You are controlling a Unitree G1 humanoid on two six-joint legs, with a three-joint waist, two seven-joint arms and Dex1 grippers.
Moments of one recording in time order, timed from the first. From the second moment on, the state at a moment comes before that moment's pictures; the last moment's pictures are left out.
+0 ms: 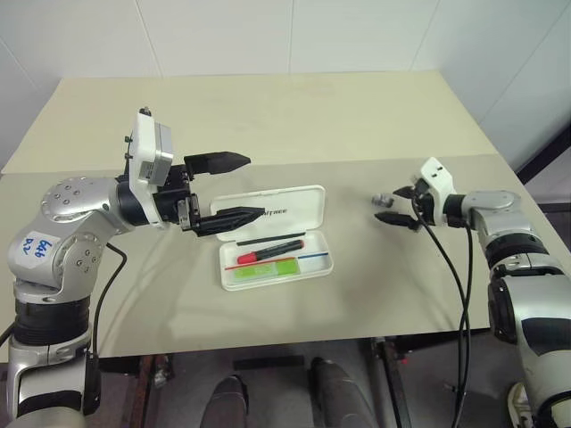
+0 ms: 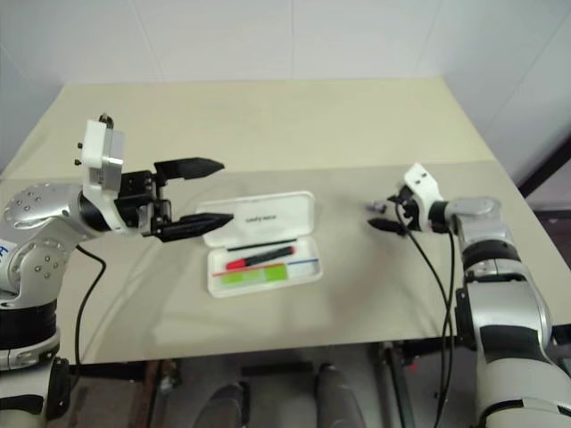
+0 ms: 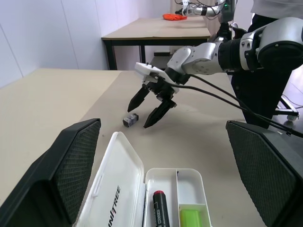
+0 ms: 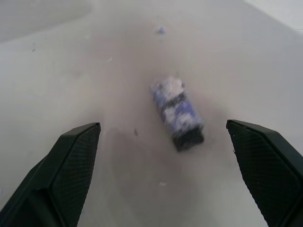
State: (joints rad) left arm -0.61 0.72 0.18 -0.28 -0.68 0.62 -0.99; right arm -1.10 -0.62 0.05 1.28 -0.01 -0.08 1.06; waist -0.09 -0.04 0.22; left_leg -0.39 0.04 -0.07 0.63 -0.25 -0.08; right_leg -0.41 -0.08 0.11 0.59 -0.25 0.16
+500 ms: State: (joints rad) left arm -0.61 0.72 0.18 -0.30 -0.68 0.62 -0.99; right arm -1.13 -0.61 0.03 1.33 -0.06 -0.01 1.03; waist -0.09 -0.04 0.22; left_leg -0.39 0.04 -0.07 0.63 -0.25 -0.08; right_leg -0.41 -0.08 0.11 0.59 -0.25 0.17
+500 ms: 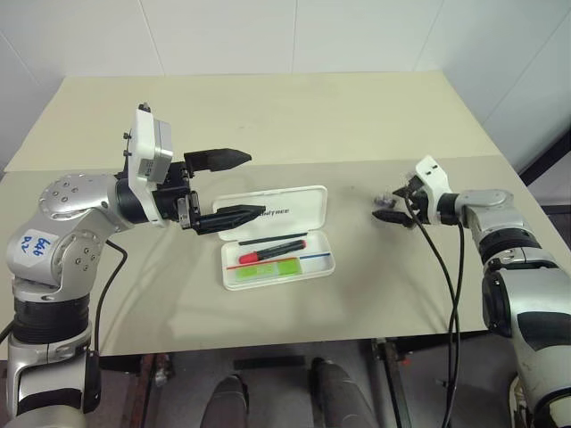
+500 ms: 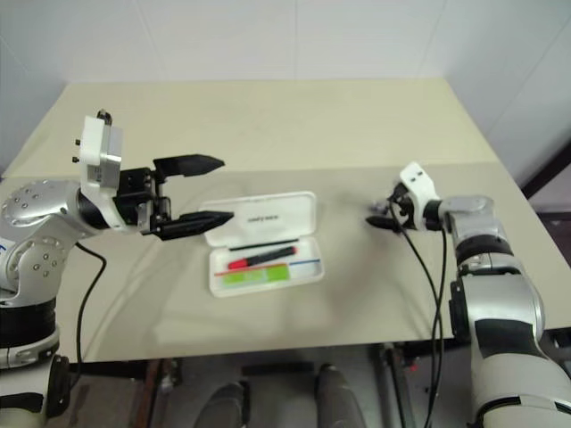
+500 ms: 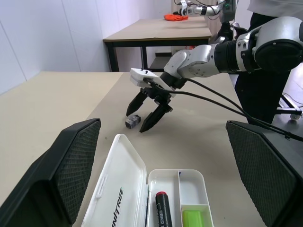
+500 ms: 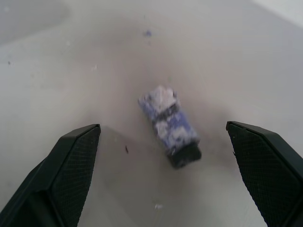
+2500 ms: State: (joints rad) left arm -0.30 0.86 0.15 -0.26 -0.52 0.30 -1.23; right arm -0.67 -0.60 0.24 0.21 0.16 0.29 1.41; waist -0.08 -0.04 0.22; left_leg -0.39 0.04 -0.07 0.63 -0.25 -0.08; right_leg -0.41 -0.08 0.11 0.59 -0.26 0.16
